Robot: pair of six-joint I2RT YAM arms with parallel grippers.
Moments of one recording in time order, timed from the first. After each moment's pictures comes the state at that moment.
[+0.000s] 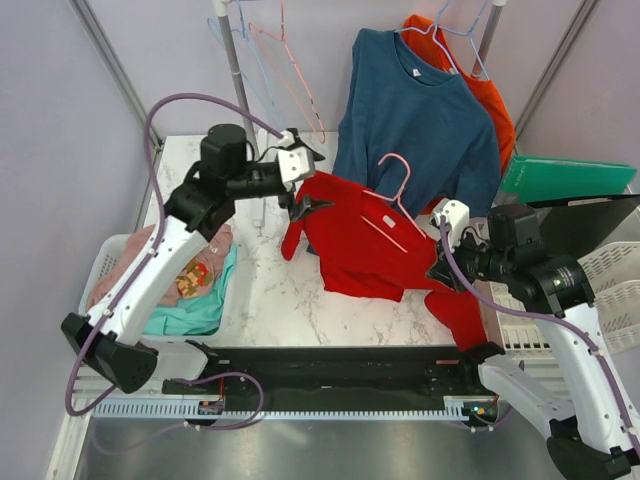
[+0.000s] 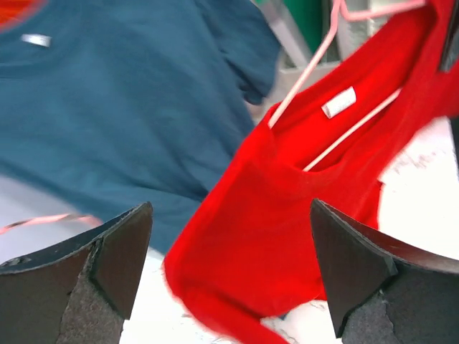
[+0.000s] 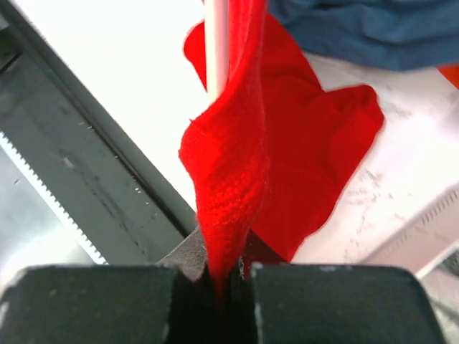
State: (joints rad) left arm -0.54 1.34 1.48 -0.42 0.76 0.61; right arm 0.32 0.84 1.20 -1.14 -0.47 -0.28
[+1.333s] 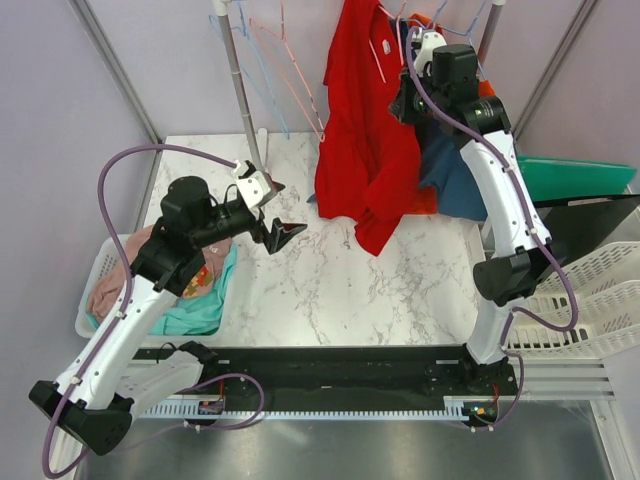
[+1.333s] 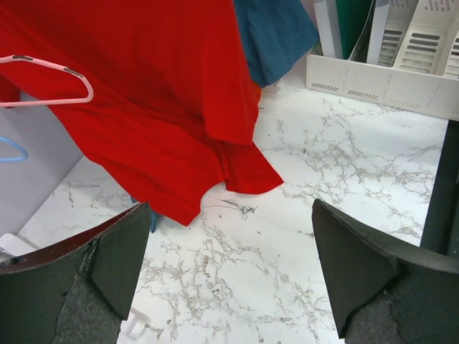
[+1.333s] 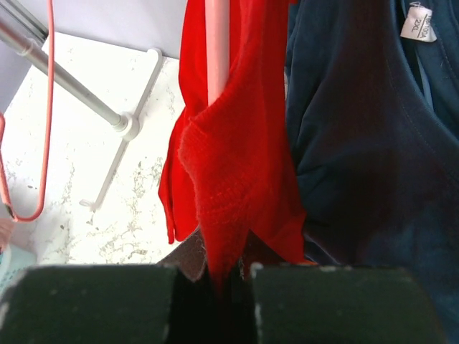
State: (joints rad) left arm -0.48 0.96 1.12 -0.31 0.55 0.30; right arm 0.30 1.88 2.29 -0.82 -0.12 0.12
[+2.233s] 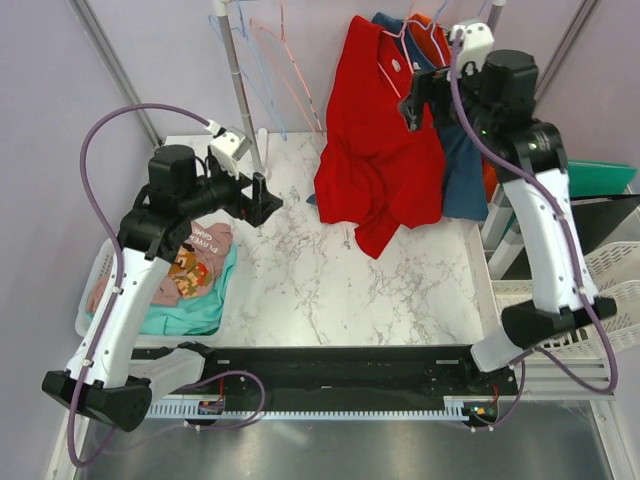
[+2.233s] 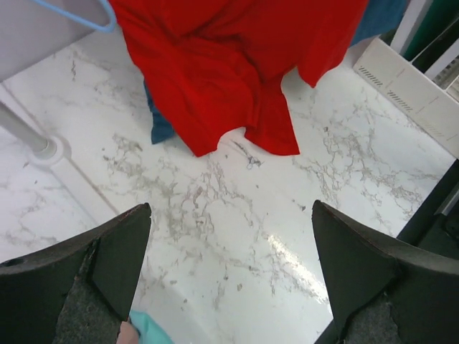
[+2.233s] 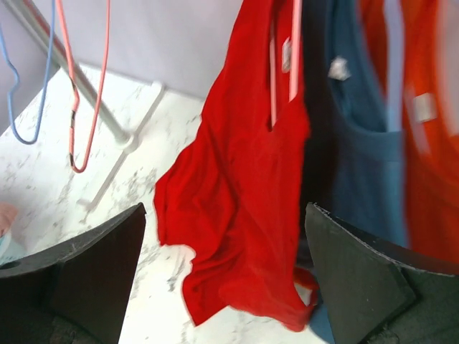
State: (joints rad) left arm -0.32 1.09 1.33 -0.61 0.45 0.08; right arm 0.28 1.62 2.12 -0.77 -0.13 0.04
